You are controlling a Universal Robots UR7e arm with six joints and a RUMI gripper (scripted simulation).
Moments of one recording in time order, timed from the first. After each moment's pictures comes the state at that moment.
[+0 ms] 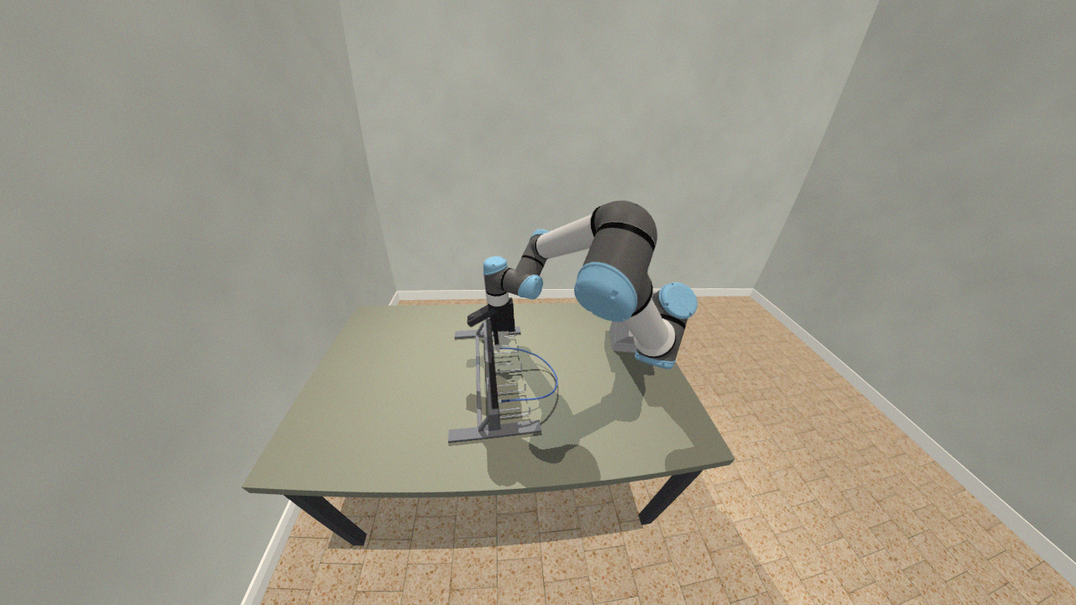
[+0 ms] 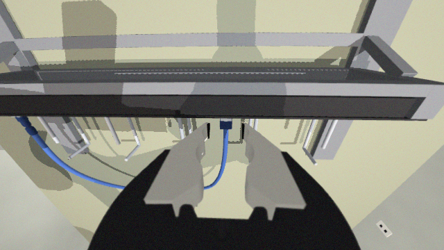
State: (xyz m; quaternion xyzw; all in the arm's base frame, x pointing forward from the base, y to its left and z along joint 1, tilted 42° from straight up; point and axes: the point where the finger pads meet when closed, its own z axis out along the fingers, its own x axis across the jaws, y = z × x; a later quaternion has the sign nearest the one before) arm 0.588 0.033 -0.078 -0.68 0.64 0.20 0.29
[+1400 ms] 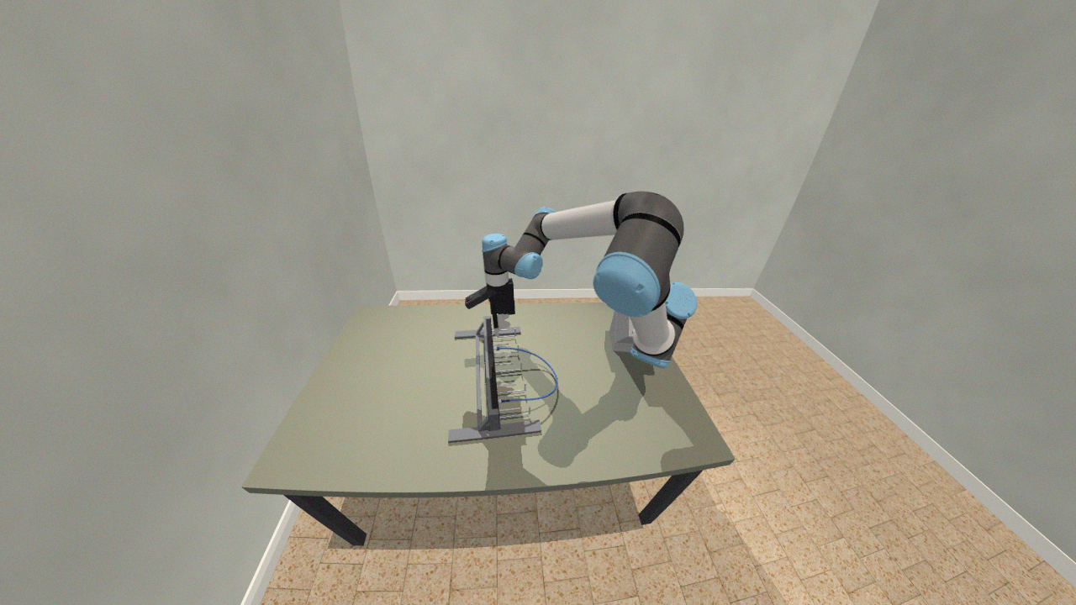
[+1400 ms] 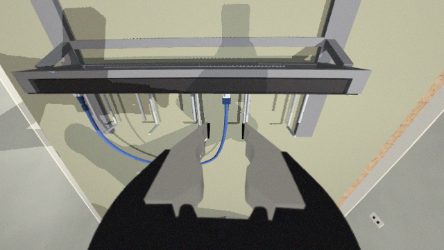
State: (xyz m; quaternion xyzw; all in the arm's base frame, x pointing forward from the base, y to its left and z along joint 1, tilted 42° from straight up) arm 0.577 -0.017 -0.021 -0.68 0.64 0.20 0.29
